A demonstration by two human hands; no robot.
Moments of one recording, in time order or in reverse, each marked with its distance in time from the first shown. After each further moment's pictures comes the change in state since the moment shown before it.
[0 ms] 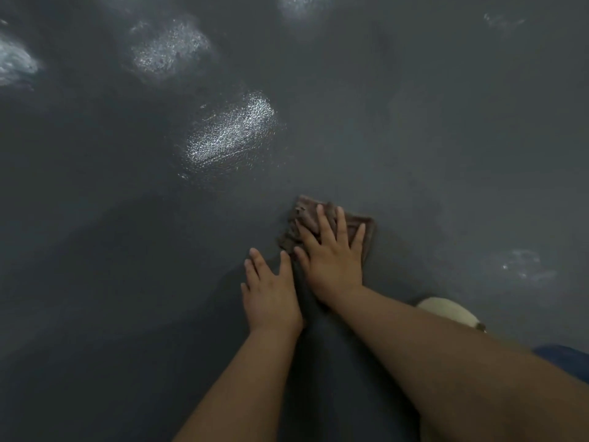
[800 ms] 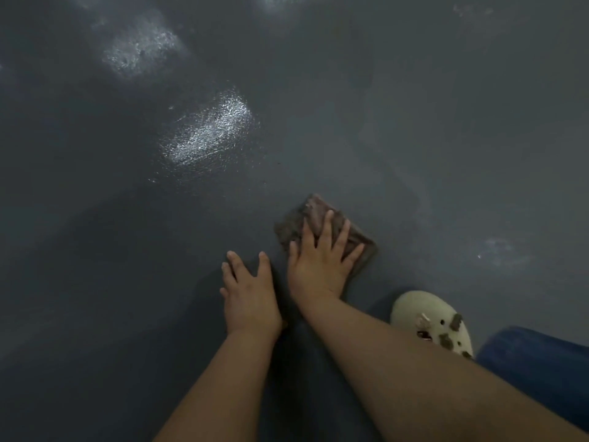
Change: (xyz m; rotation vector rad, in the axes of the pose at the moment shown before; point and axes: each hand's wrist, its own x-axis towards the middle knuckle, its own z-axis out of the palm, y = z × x) left_hand 0.002 -0.003 0.000 -0.048 -0.010 0.017; right_hand -0.011 -0.016 -0.005 0.162 -0.060 0.448
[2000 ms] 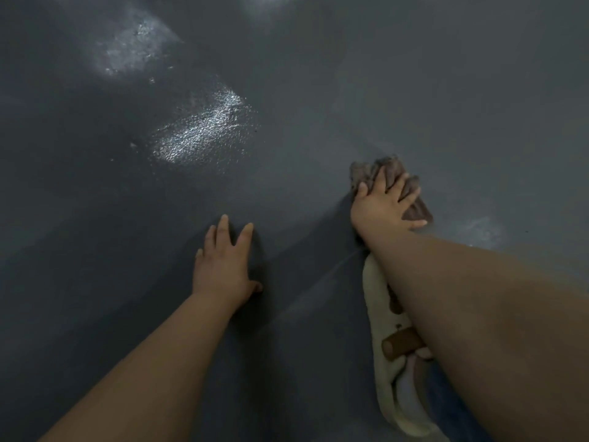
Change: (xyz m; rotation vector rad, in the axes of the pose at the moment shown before) left_hand -0.014 -0.019 0.017 0.147 0.138 0.187; right_hand 0.052 0.113 -0.044 0.190 0.072 0.416
